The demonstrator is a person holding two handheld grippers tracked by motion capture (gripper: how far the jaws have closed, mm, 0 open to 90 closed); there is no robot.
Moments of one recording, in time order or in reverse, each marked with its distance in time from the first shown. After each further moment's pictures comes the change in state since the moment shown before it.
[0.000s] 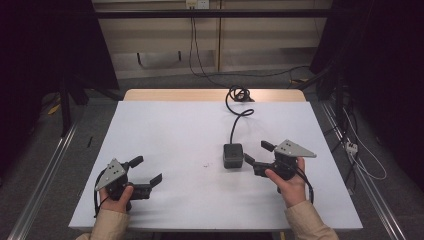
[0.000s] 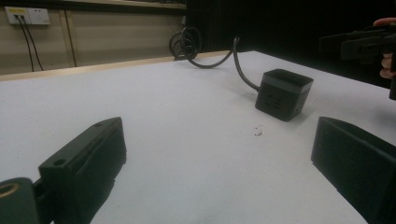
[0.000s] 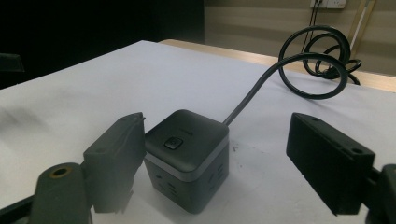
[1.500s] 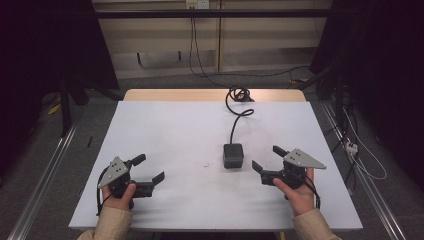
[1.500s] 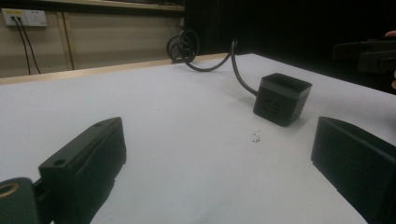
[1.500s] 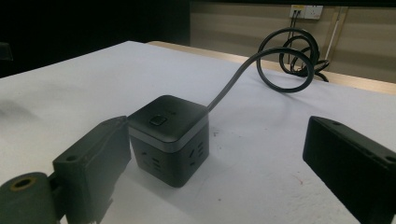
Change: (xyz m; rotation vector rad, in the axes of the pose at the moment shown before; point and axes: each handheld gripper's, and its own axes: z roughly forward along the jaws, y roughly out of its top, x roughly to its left) left arm -0.002 0.004 0.008 -0.010 -0.007 -0.006; right arm -0.003 -0.017 -0.024 -0.033 -0.063 -0.027
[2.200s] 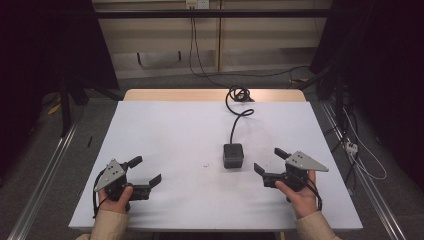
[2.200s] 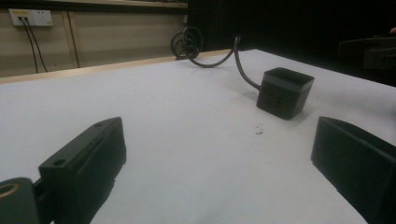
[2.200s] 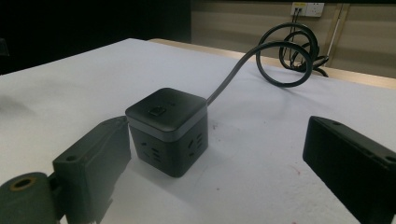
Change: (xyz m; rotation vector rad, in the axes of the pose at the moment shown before) left arm 0.000 -0.001 -0.010 0.011 0.017 0.015; right arm -0.002 -0.006 -0.005 0.004 0.005 0.001
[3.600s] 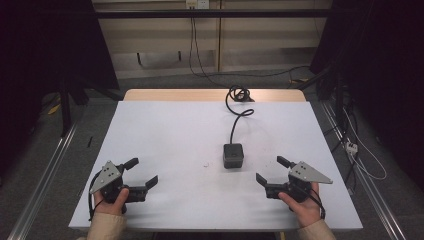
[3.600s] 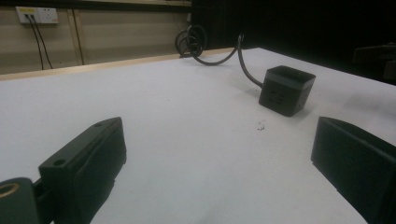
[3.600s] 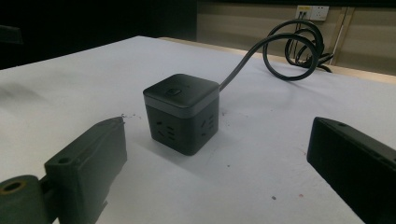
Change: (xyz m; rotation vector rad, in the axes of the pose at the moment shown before) left arm 0.001 0.000 -0.010 0.007 0.017 -0.005; right arm 0.008 -0.017 -0.018 -0.017 0.016 -0.016
